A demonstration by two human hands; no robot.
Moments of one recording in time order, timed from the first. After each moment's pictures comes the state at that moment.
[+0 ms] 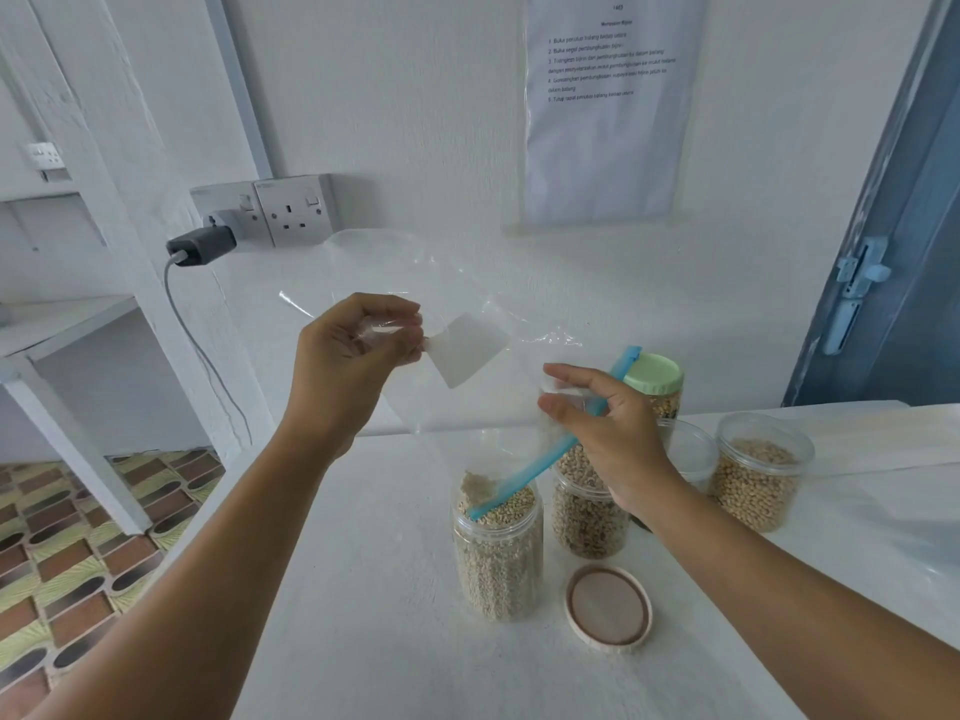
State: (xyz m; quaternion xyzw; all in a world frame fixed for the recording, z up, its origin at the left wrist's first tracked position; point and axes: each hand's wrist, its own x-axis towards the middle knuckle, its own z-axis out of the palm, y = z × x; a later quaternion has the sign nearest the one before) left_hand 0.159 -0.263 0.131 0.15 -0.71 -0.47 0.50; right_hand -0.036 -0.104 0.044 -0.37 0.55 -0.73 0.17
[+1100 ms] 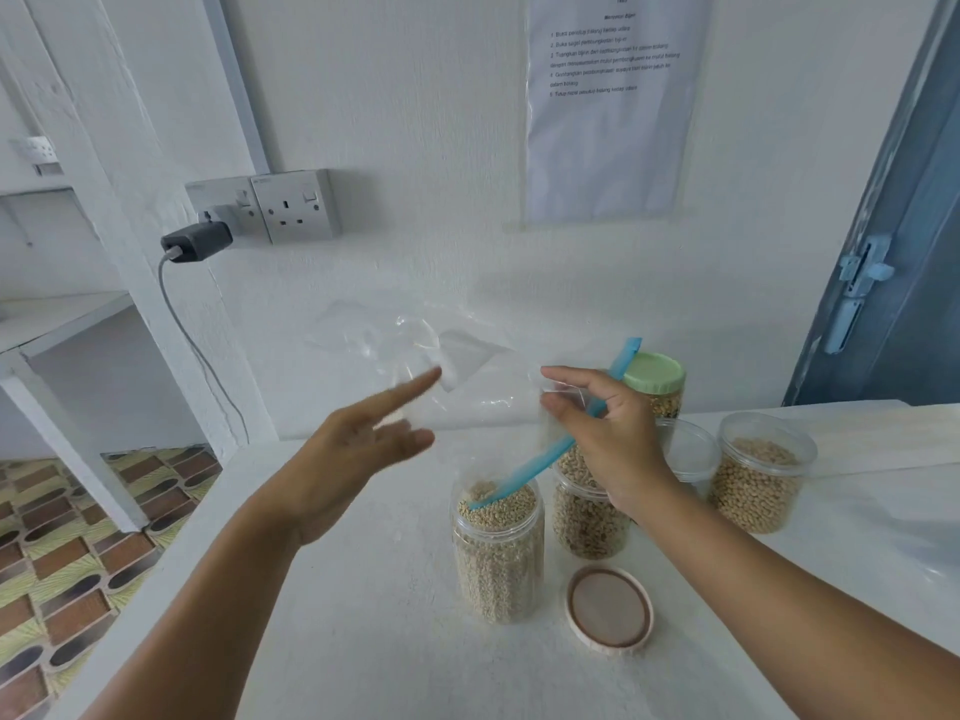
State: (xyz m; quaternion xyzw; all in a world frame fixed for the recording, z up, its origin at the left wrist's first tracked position) left_hand 0.198 -0.265 0.079 0.15 -0.78 -0.57 0.21; right_hand -0.040 -0.111 0.036 -0.39 0.57 -0.72 0.11
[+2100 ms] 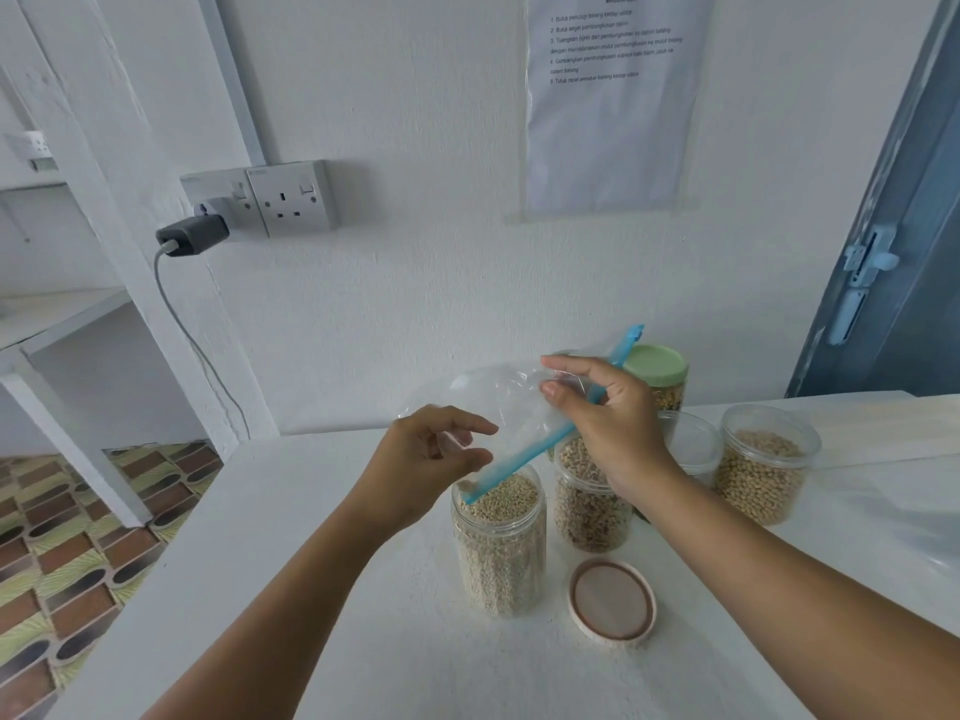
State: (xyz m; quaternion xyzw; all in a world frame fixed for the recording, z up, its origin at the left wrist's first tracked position) left_hand 0.150 -0.239 0.050 0.21 -0.84 -0.42 0.28; right_hand -0.043 -0.115 0.038 -0.40 0.57 -0.72 0.09
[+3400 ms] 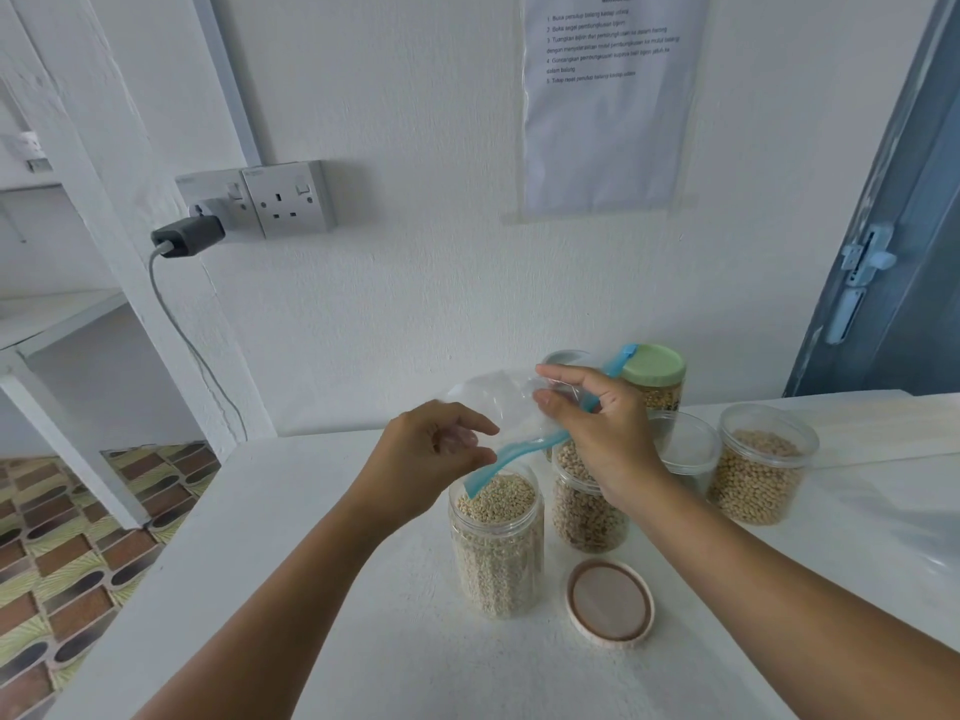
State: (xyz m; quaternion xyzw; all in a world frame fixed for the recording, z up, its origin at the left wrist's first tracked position) left_hand 0.145 -0.246 0.050 0.19 -0.86 -0.39 0.27; right_hand -0.041 -0.118 0.029 -0.38 0.56 -0.72 0.13
